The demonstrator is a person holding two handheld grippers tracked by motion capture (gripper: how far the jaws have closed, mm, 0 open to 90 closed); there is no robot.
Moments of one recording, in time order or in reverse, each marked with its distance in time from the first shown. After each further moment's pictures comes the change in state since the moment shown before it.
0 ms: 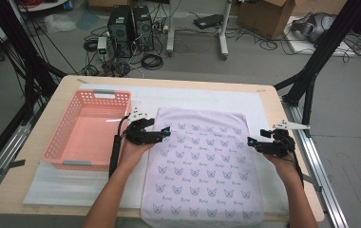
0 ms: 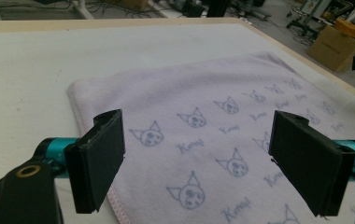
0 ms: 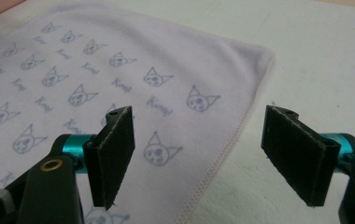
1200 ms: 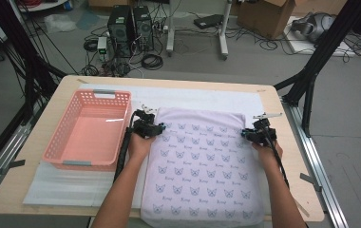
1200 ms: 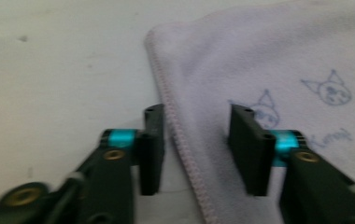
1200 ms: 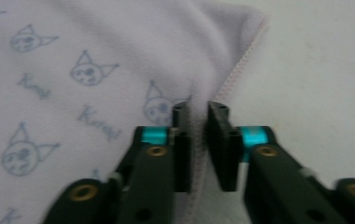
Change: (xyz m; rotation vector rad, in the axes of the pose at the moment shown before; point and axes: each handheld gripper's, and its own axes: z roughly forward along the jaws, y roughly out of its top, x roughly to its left) left arm 0.024 -0.005 0.046 0.223 0.286 0.017; right arm -0.001 0.016 0.065 0.199 -0.166 0.020
